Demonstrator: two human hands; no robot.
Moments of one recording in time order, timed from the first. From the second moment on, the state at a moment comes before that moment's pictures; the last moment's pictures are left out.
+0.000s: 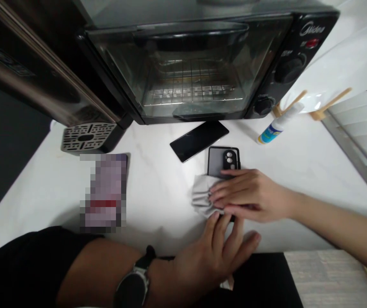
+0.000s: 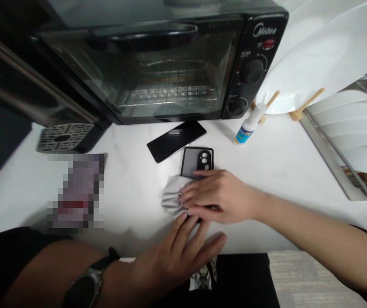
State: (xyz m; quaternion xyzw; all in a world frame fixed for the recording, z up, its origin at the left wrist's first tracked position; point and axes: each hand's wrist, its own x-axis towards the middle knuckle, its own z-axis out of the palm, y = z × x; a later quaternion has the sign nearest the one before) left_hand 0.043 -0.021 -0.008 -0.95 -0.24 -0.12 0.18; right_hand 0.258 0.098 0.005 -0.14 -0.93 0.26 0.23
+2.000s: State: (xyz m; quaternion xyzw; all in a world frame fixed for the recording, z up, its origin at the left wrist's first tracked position) left_hand 0.042 -0.021 -0.004 -0.96 -0.23 -0.09 0.16; right_hand 0.258 0.102 0.010 -0.18 -0.95 0.12 0.22
